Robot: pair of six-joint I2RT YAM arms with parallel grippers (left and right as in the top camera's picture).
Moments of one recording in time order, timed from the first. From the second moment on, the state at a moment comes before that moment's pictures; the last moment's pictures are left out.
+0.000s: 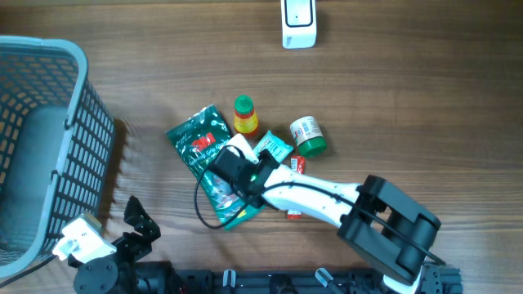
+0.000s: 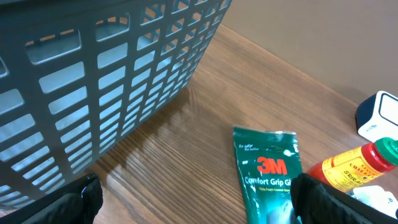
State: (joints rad) left arm 0.01 0.01 0.66 -1.10 -0.31 -0.49; right arm 1.01 1.93 1.16 -0.50 0.40 0.28
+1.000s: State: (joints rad) left arm 0.01 0.01 0.66 -1.10 -0.31 -0.49; right arm 0.52 1.44 1.25 -0.85 -0.66 0.25
